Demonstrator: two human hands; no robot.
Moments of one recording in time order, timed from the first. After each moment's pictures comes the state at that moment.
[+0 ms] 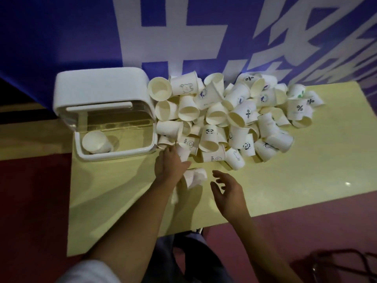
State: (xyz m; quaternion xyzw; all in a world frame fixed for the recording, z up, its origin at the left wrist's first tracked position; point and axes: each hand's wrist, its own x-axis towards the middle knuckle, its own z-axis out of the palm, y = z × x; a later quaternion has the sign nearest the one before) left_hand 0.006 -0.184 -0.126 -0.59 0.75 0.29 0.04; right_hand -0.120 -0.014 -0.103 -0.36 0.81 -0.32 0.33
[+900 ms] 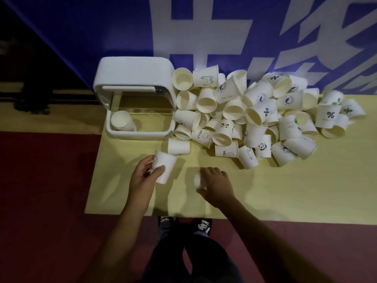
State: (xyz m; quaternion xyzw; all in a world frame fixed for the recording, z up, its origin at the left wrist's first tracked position) left_hand 0.112 -0.082 -0.081 -0.64 0.33 0.58 -0.37; right_hand -0.116 -0.036 -0.149 -0.69 0.68 -0.02 0.25
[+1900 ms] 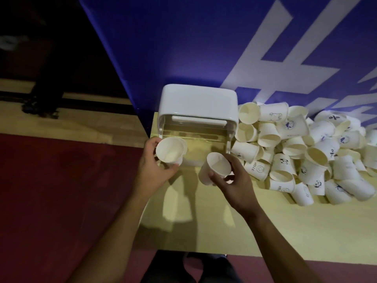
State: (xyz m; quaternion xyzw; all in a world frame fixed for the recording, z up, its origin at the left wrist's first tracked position) left_hand 0.281 -0.249 -0.056 -0.57 0.58 0.45 -0.37; right_hand 0.047 -0.169 -0.041 -0.45 0.70 -0.39 0.39
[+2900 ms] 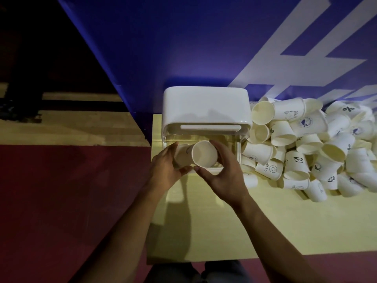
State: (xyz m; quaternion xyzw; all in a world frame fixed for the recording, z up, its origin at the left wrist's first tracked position) left_hand 0.284 -0.328 -0.137 -0.57 0.74 0.34 -0.11; right_hand 0.105 -0.245 -0.052 -0.53 0.70 -0.38 0.30
